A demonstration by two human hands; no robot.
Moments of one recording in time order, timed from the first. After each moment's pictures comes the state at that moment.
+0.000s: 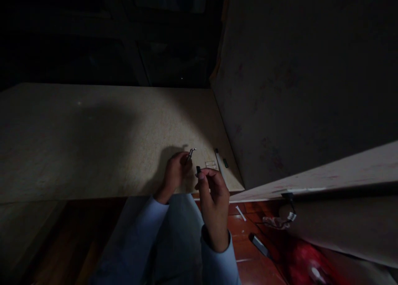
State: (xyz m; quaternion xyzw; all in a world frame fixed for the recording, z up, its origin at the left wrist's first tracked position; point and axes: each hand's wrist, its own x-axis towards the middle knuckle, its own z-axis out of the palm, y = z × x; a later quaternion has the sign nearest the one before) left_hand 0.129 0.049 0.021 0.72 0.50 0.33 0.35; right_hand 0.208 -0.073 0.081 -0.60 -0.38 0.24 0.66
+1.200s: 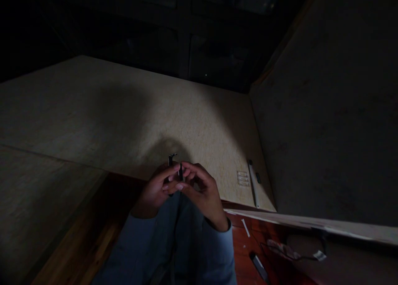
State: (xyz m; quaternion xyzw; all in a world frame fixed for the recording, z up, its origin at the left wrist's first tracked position) left_hand -0.005 0.020 0.057 0.25 0.30 0.45 0.80; right_hand 0.139 -0.017 0.067 -0.42 -0.57 0.46 0.54
